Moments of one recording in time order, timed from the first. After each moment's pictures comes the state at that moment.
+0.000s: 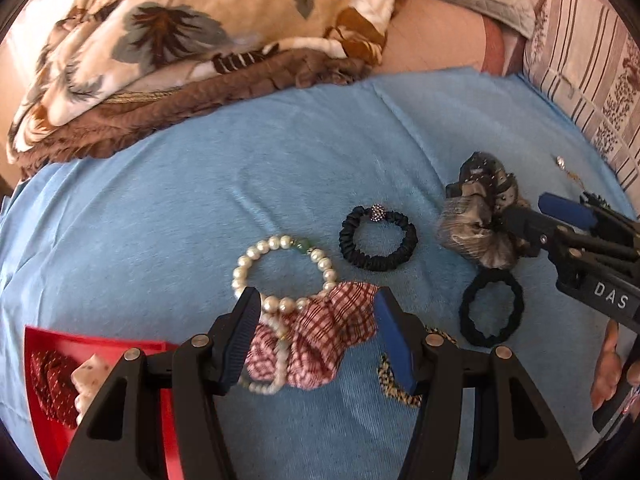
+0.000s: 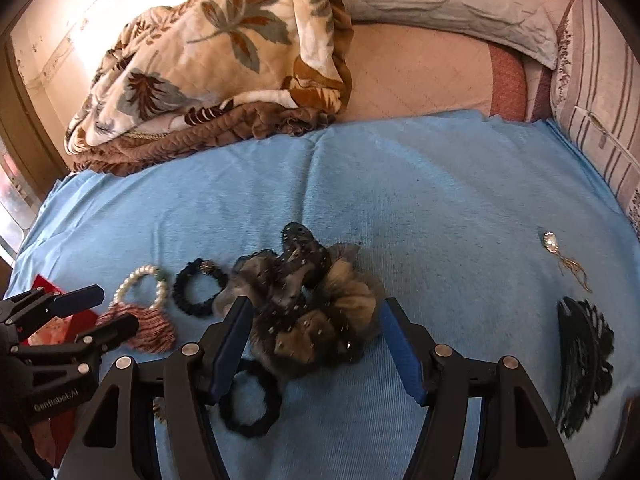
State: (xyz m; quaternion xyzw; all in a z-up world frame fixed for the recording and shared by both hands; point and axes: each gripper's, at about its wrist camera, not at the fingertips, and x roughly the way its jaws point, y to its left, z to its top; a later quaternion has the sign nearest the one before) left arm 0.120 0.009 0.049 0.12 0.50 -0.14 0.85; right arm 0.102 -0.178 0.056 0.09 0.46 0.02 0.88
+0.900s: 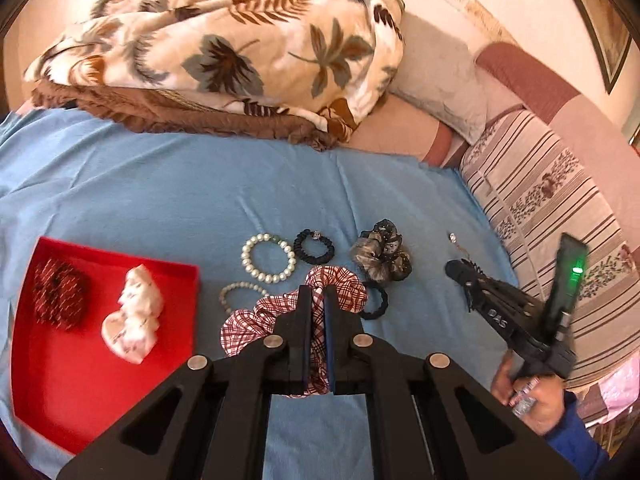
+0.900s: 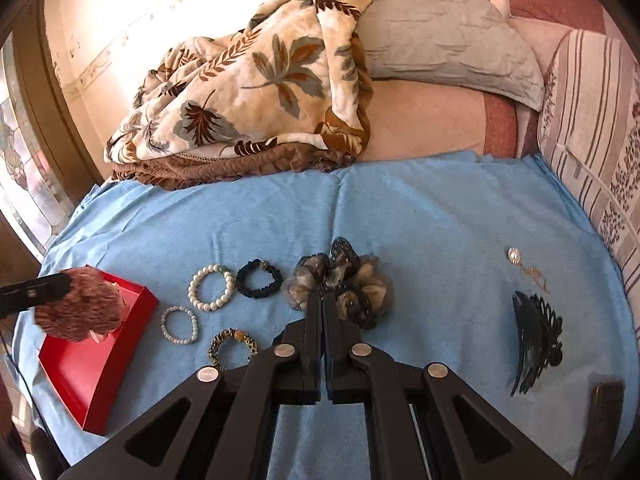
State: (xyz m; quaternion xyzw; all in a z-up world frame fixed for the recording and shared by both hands) left arm 0.022 0.097 0.170 -0.09 0.46 -0.20 0.86; right arm 0.030 -0.174 0.131 0.09 0.41 0.05 0.91
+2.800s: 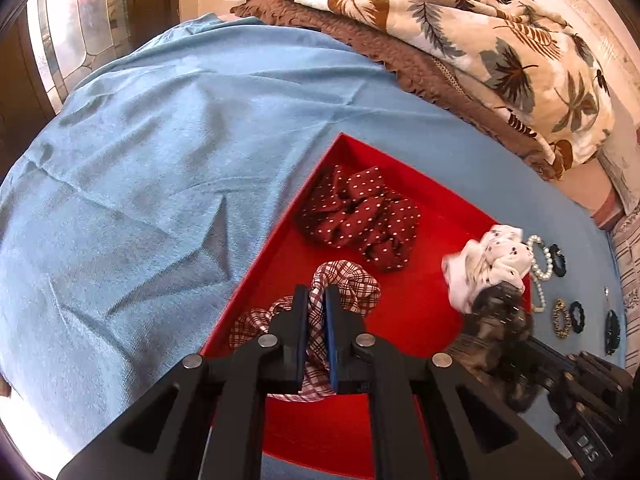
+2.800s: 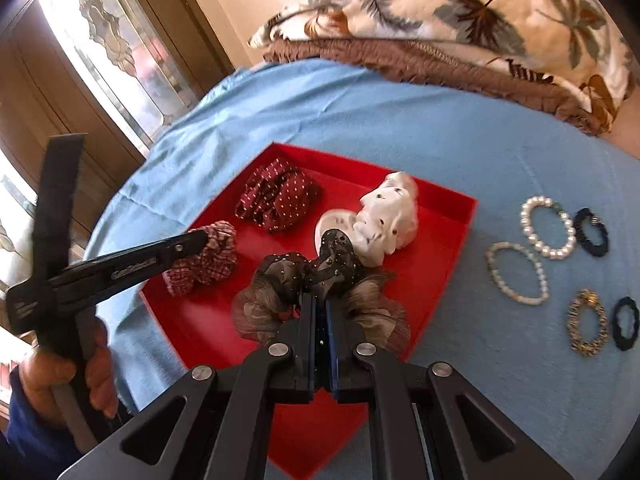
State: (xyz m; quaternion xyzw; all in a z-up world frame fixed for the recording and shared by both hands) left arm -0.001 0.338 0.074 -0.12 0.49 0.07 0.86; right arm 0.017 0.127 0.087 0.04 0.50 0.28 0.82
